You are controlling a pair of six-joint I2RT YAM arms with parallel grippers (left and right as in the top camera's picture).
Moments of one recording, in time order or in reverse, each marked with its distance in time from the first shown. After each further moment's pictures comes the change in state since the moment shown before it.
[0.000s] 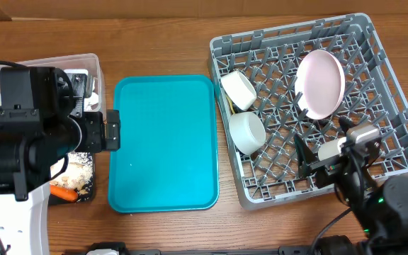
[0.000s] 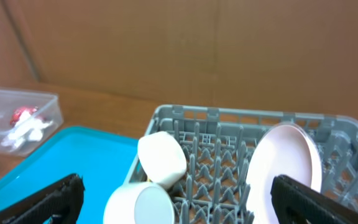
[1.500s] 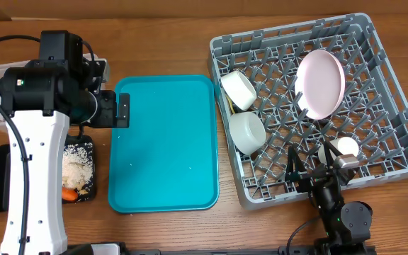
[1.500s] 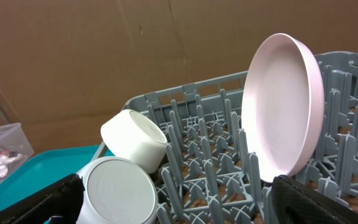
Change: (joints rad) left arm 0.000 0.256 0.000 0.003 0.000 0.000; right arm 0.000 -0.417 -0.689 0.425 0.138 0.248
